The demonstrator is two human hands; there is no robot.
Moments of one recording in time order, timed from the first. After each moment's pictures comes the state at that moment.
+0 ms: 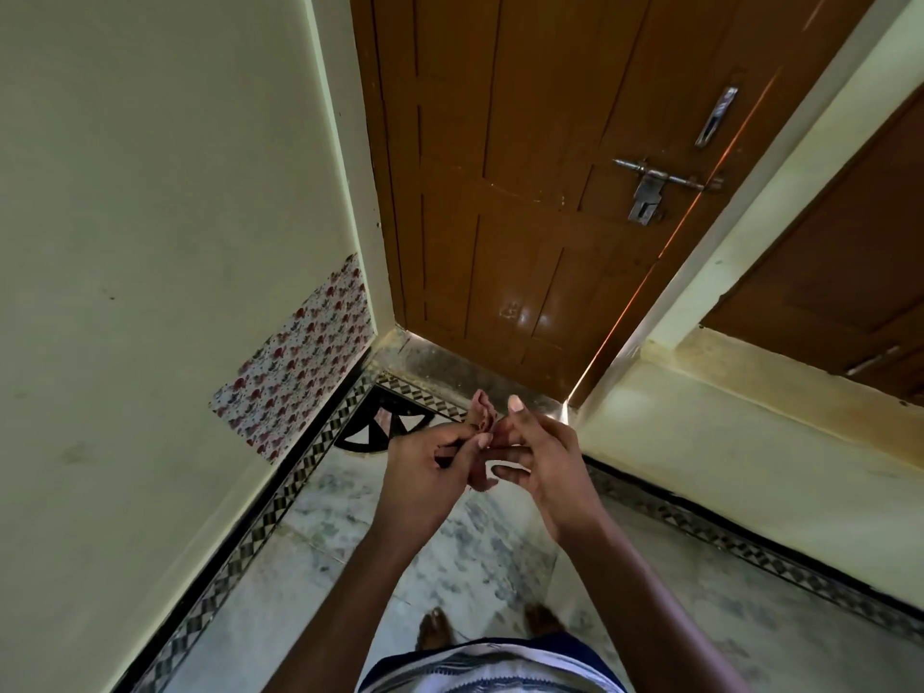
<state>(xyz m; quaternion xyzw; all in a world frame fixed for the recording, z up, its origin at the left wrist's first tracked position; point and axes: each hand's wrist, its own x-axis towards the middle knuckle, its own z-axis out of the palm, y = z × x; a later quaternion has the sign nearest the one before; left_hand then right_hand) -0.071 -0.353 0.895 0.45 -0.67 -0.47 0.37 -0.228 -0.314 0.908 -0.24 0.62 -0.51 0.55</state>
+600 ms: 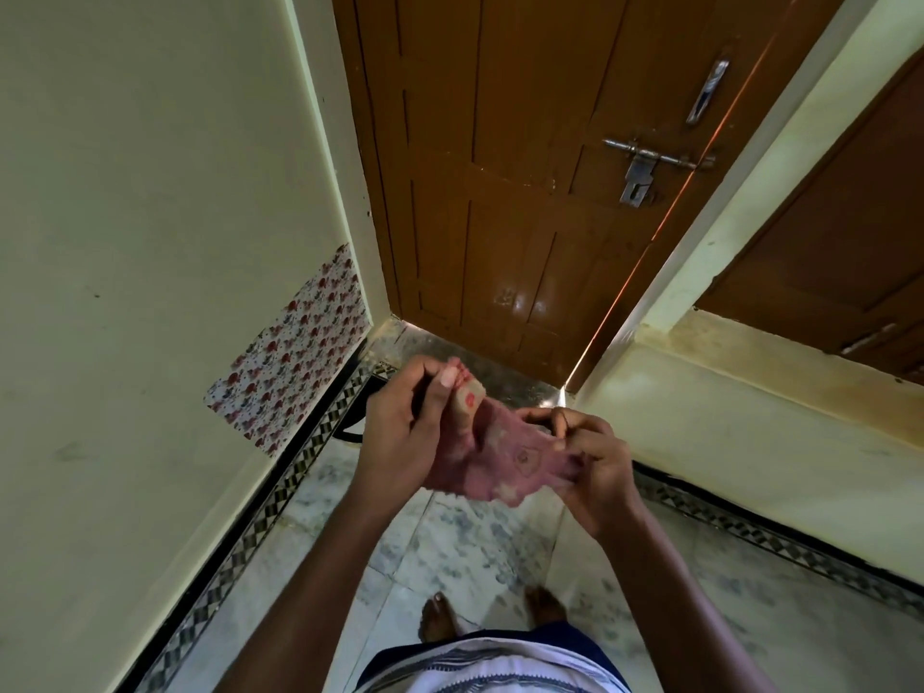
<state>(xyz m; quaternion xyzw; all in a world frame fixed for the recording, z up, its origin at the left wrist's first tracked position) -0.076 -0.374 0.934 0.44 -0.68 -0.42 0.41 -0.279 -0.290 0.898 -0.22 0.45 -0.62 0.61</state>
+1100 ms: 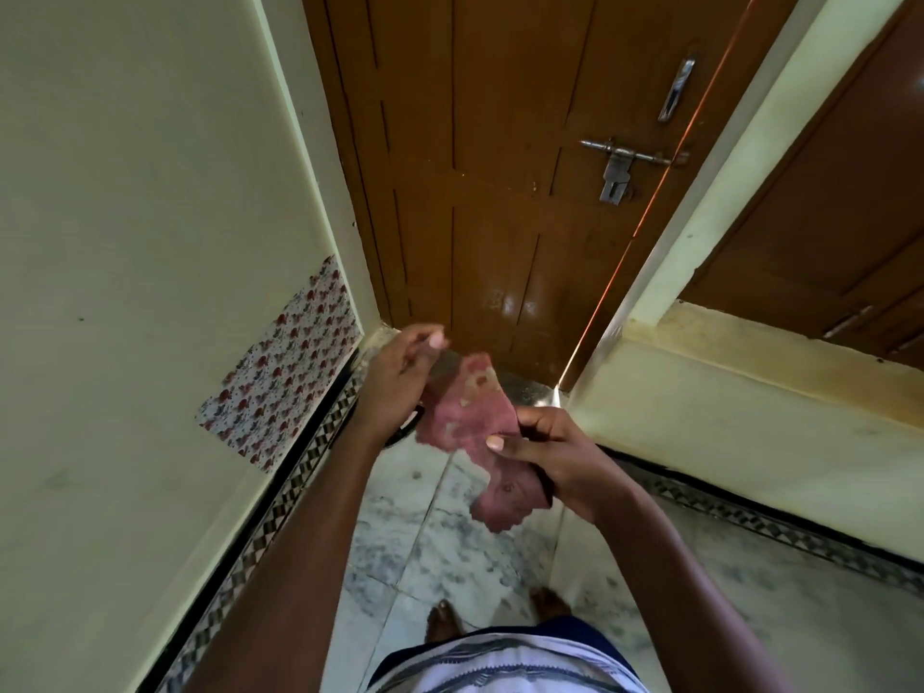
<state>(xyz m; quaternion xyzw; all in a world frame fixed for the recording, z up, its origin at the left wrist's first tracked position) -0.090 -0.446 0.907 0.48 -0.67 -0.49 0.27 -0.271 -0.297 0.918 -0.36 0.52 -0.46 0.63</state>
